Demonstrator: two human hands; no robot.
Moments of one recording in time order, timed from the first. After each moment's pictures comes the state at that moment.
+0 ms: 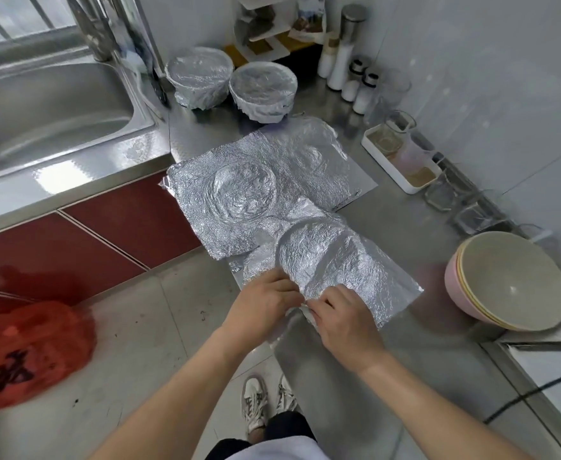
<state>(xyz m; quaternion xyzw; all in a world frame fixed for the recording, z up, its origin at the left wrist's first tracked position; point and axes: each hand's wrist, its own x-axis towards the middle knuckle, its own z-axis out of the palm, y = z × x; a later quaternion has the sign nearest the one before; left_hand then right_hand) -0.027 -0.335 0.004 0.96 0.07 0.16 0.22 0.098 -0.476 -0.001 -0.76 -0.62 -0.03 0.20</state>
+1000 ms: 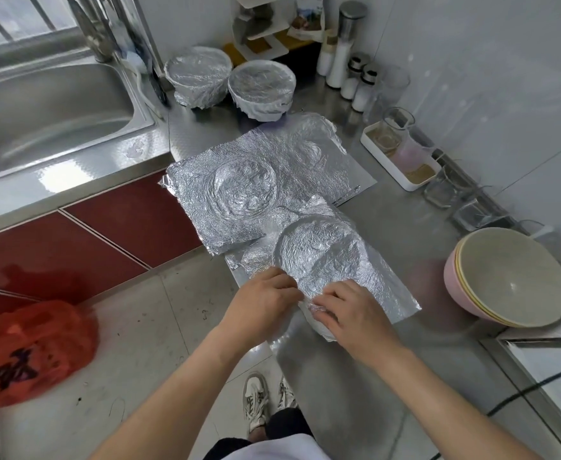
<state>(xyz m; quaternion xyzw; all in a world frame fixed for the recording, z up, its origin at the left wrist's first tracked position) -0.028 -0.344 0.013 0.96 0.12 0.15 0.22 0.116 -0.487 0.009 -0.76 -0.62 0.07 0.21</state>
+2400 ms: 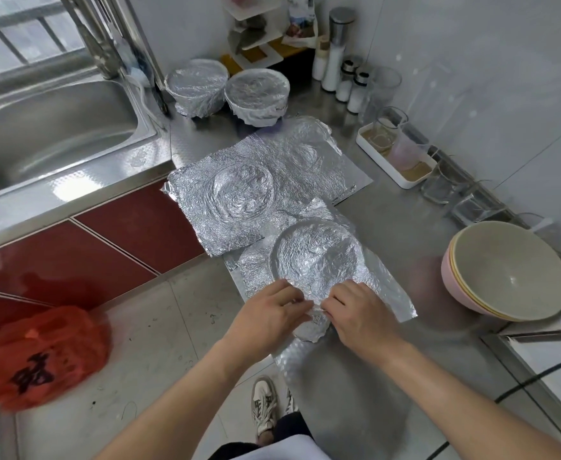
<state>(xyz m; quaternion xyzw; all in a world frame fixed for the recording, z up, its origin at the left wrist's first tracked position) -0.027 -0.370 0.005 0.97 0.07 0.15 0.18 0.132 -0.504 0.004 -0.72 -0.67 -0.01 0.15</state>
